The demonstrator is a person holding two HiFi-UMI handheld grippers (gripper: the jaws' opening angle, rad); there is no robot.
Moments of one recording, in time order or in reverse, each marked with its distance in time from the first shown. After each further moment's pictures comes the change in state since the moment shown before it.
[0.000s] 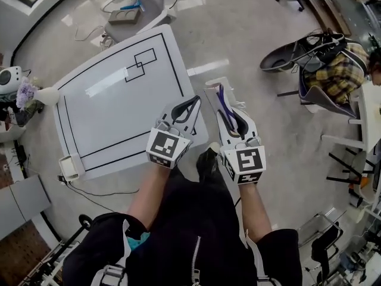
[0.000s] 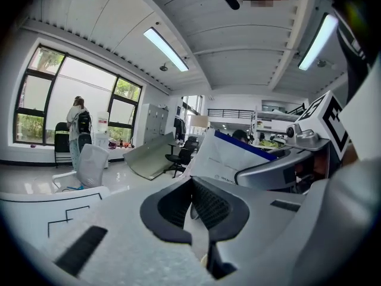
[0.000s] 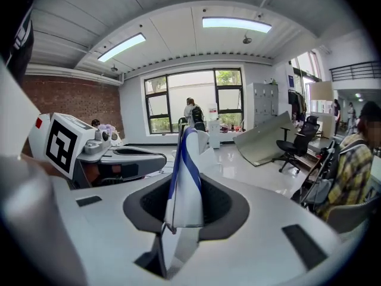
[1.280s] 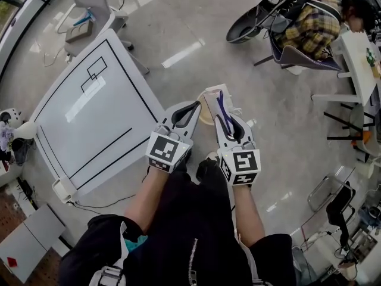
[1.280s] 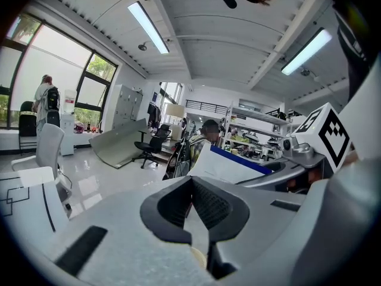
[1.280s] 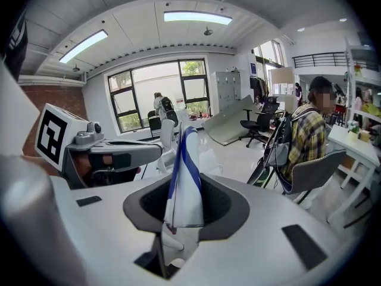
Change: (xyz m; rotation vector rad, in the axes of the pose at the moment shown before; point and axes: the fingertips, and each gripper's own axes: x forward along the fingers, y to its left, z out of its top) left arm 0.078 -0.152 -0.041 -0.010 0.092 -0.275; right arm -0.099 -0.107 -0.103 0.204 0.084 -0.245
